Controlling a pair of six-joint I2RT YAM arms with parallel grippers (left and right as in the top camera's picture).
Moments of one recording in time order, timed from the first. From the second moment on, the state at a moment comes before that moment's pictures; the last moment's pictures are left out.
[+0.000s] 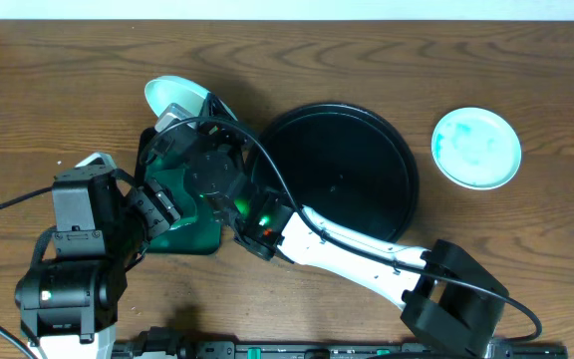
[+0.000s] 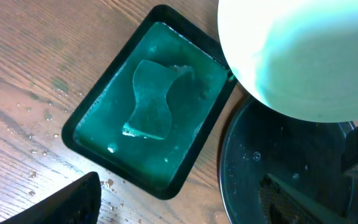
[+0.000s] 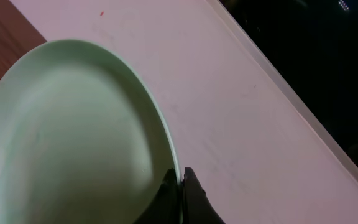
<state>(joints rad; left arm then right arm) 0.03 0.87 1.12 -1.14 -0.01 -0.54 1.07 1.94 1.44 0.40 0.82 -0.67</state>
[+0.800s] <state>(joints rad) 0.03 0.87 1.12 -1.14 -0.01 -0.54 0.36 1.74 1.44 -0.37 -0.26 0.33</state>
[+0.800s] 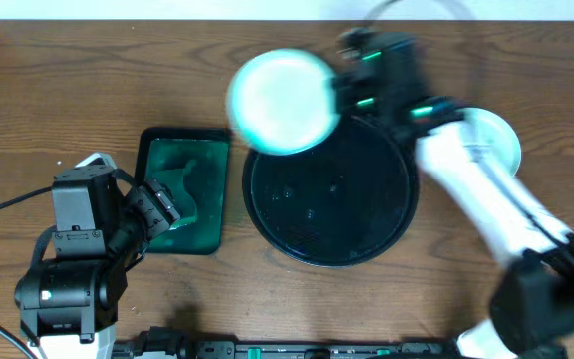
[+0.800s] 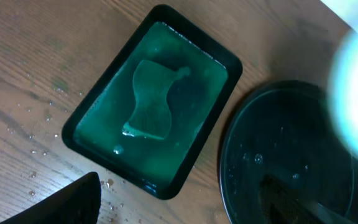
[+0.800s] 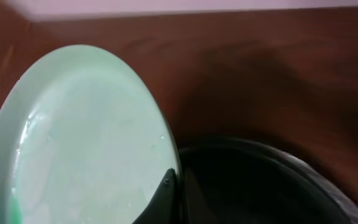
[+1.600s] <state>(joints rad) 0.03 0.87 1.12 -1.14 -0.01 -0.54 -0.52 1.87 1.38 -0.82 -0.30 0.37</state>
